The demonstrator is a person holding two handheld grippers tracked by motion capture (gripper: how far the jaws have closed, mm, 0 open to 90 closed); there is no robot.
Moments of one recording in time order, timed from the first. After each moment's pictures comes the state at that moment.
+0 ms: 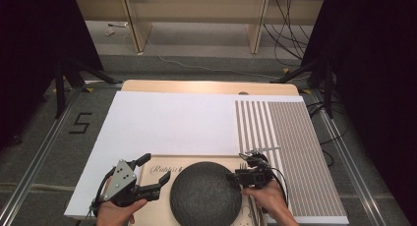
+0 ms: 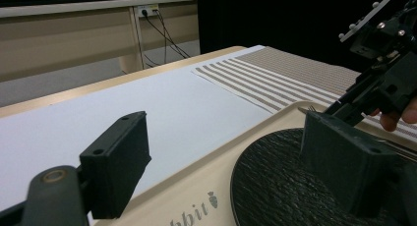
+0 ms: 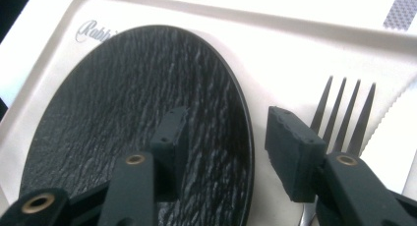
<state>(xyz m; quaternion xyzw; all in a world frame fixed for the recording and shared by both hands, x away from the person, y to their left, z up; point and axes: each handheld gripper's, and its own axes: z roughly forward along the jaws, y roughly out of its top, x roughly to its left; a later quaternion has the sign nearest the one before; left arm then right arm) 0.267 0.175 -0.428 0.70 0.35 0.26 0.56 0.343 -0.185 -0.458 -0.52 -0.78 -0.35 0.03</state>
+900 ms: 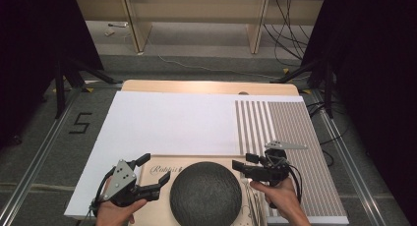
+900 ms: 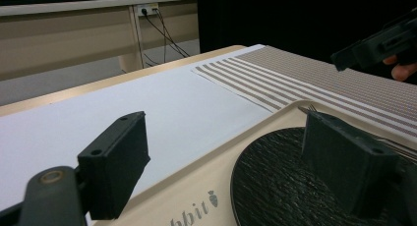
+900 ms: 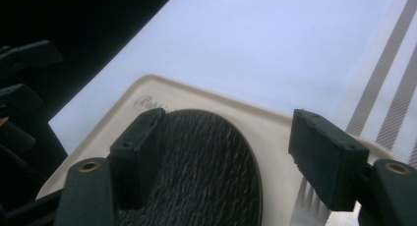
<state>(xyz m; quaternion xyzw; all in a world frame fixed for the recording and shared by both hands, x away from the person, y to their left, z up) 0.267 0.175 -0.429 0.71 0.34 0.26 0.56 0.326 -0.212 -0.409 -0.47 -0.73 -0.49 -0.03</state>
